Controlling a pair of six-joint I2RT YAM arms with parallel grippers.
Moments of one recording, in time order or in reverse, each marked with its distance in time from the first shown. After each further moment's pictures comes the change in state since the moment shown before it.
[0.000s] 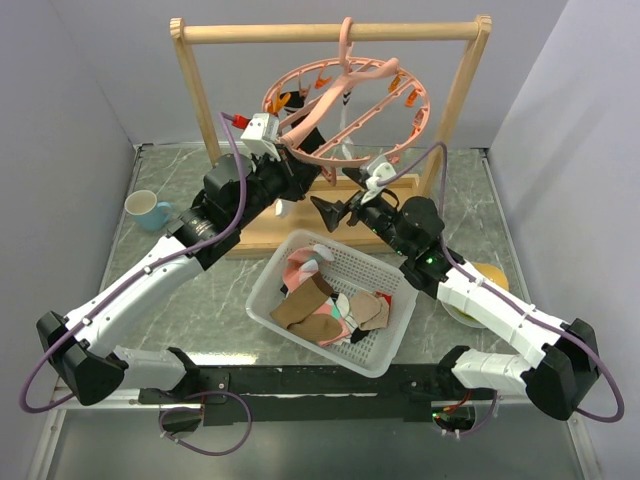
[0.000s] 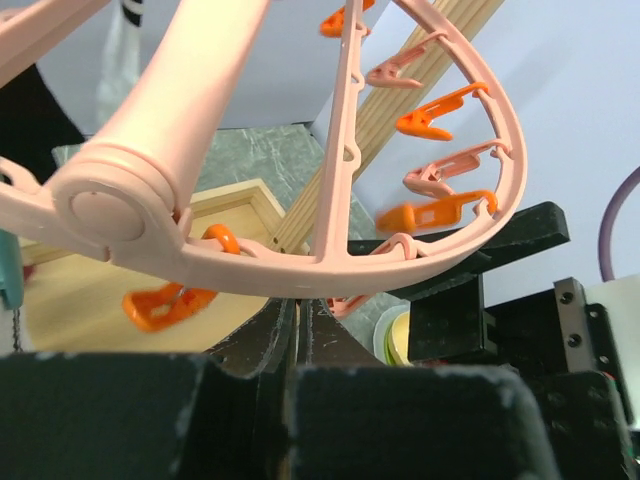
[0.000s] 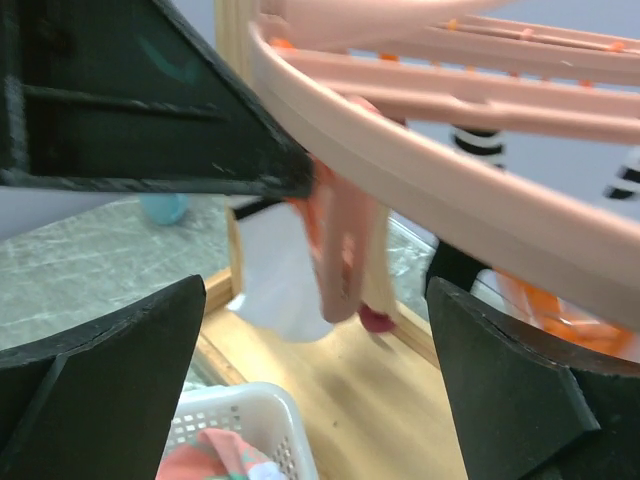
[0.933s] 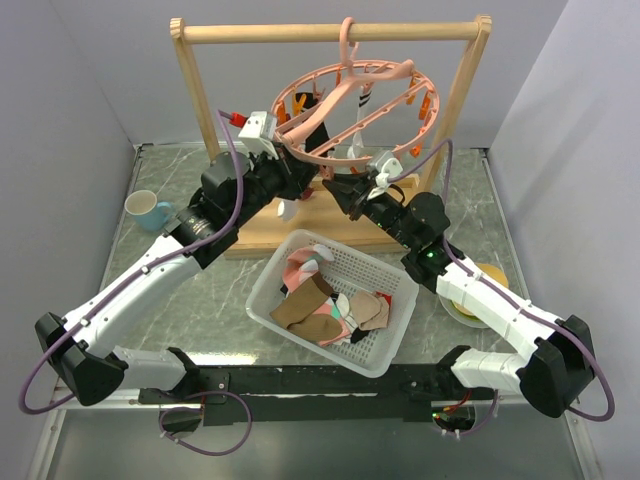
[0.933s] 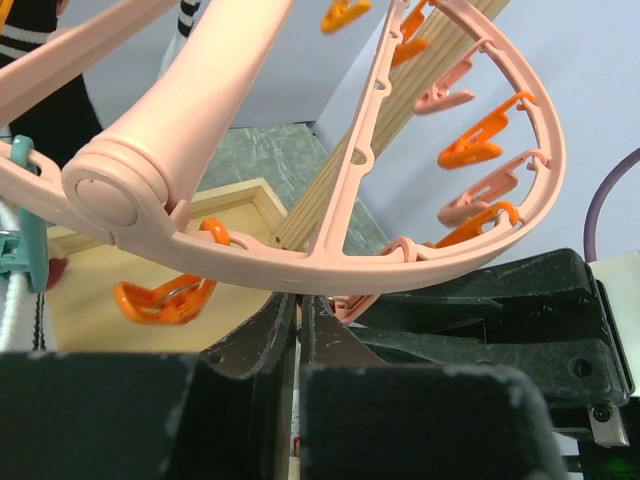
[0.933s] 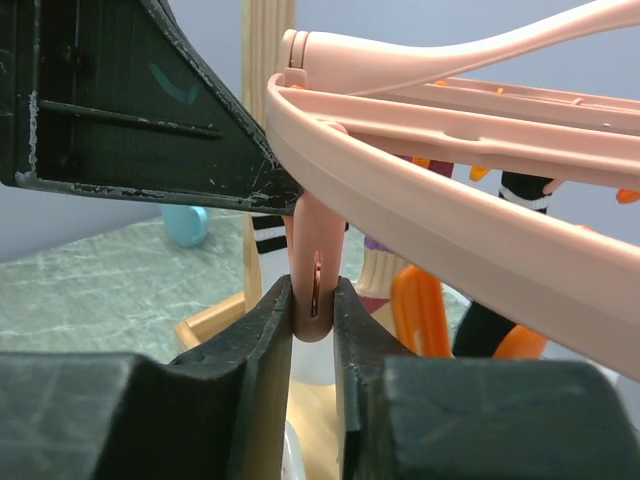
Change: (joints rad) left arm 0.005 -0.001 0.017 -0.024 0.005 -0.002; right arm -0.068 0.025 -0.018 0.121 -0.159 0.038
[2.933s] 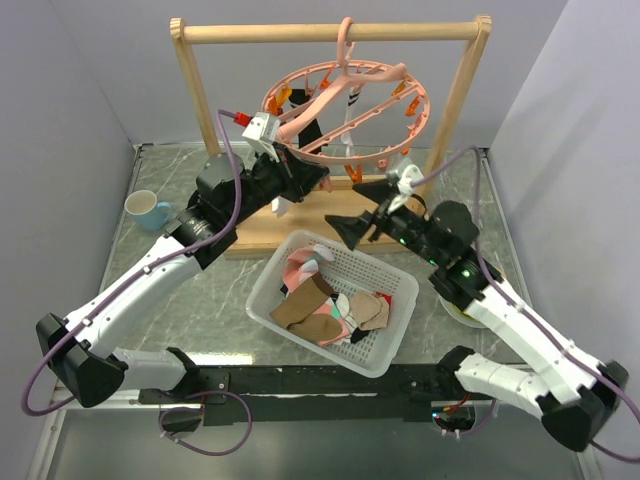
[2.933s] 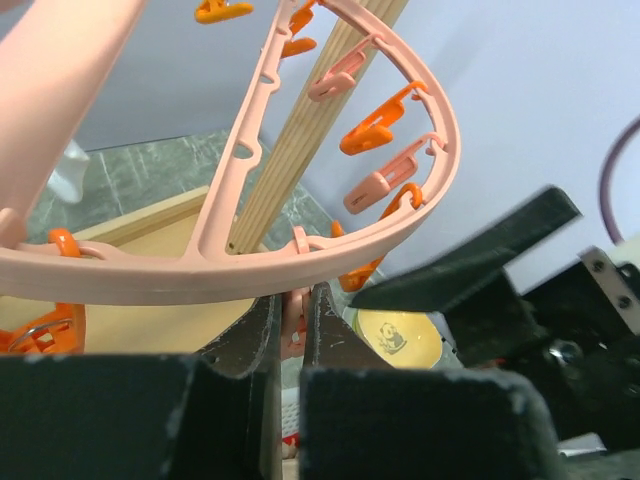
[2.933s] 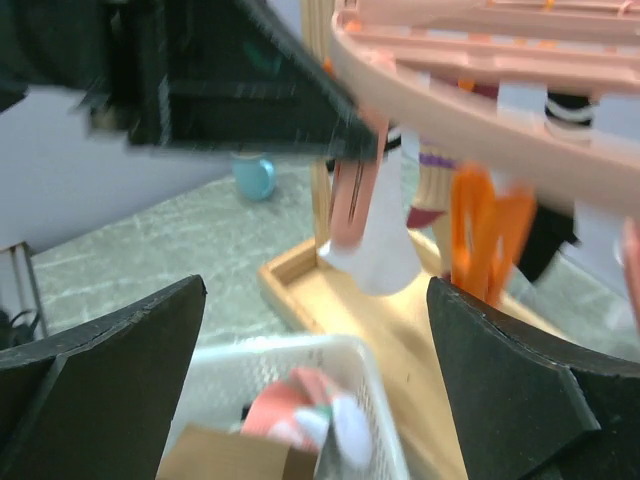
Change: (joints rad) left arm 0.035 -0.006 -0.043 0.114 0.184 0.011; right arm 0.021 -0.192 0.059 -0.385 -0.025 0.115
